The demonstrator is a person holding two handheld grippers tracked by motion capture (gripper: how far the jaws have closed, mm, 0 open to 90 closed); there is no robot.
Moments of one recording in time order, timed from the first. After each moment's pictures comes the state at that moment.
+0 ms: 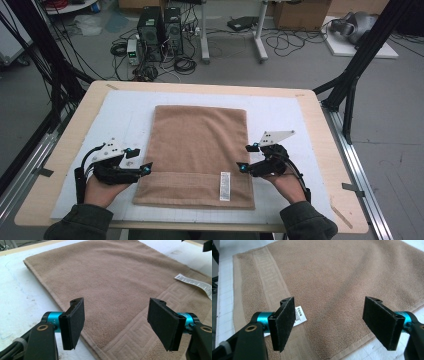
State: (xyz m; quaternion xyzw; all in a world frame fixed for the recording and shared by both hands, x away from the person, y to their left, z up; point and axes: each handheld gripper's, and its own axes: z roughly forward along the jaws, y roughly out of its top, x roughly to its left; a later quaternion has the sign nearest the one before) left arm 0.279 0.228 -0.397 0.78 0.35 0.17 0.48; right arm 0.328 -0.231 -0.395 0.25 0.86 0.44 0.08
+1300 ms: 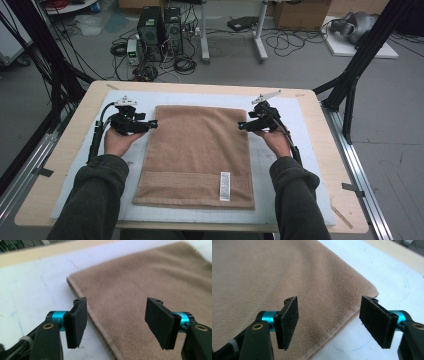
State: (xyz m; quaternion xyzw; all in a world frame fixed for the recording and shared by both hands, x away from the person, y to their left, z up) left arm 0.428 0.228 -0.405 0.78 0.44 0.15 0.42; right arm 0.463 -0.228 -0.395 0.34 0.86 0.37 0.13
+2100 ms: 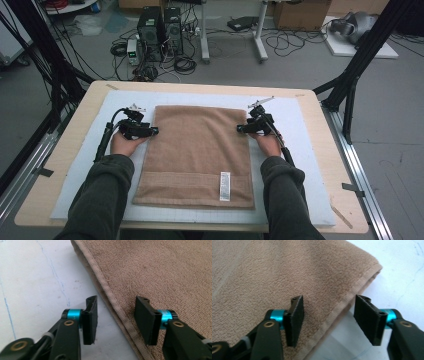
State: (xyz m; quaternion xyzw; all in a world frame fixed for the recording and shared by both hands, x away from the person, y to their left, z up) left arm 0.445 0.224 -0.439 0.79 0.47 0.15 0.36; right arm 0.483 -0.224 -0.439 0.41 0.84 0.34 0.11
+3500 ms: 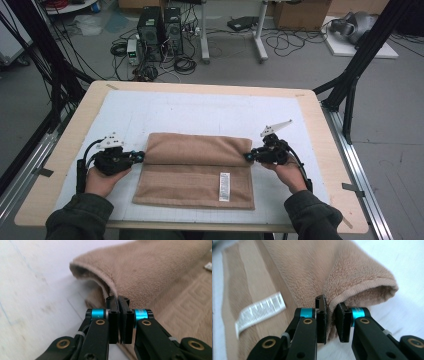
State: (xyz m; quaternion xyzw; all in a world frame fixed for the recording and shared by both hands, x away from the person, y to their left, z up) left arm 0.307 0.250 -0.429 0.79 0.39 0.12 0.45; right arm 0.365 -0.249 -0.420 0.31 0.86 0.39 -0.02
